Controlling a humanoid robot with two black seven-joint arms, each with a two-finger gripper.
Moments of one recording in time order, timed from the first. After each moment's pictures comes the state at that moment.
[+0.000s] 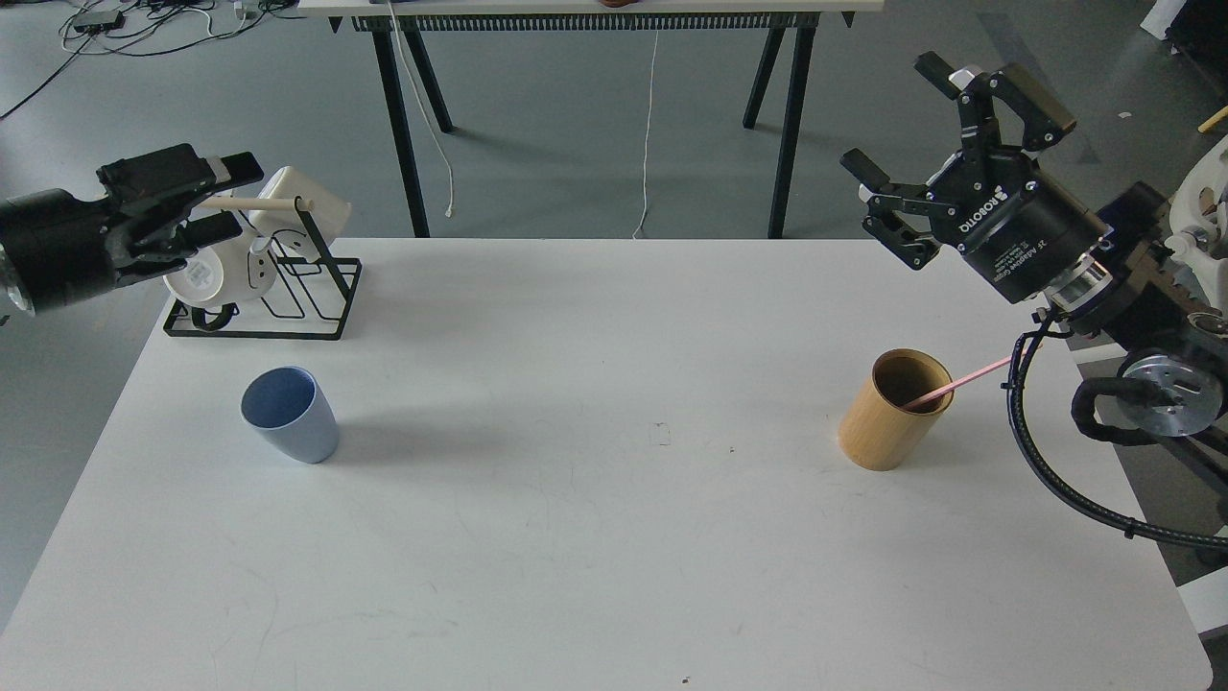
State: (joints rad) left arm -0.84 1.12 -0.34 -1.17 1.01 -0.46 -0.49; right arm 0.67 -0.72 0.63 1.32 -0.26 0.43 0.49
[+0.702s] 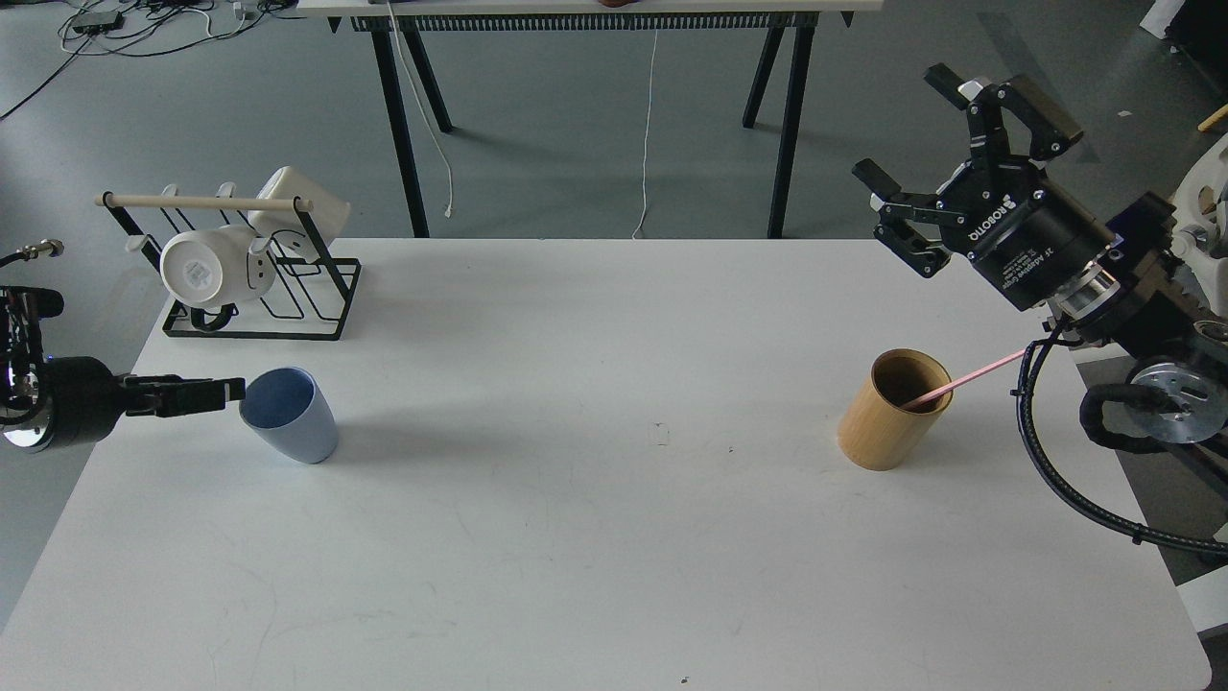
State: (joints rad) left arm -0.80 0.91 -0.09 -0.86 1.46 -0.27 -0.49; right arm 0.64 -0.74 0.63 1.29 -0.26 0.43 0.49
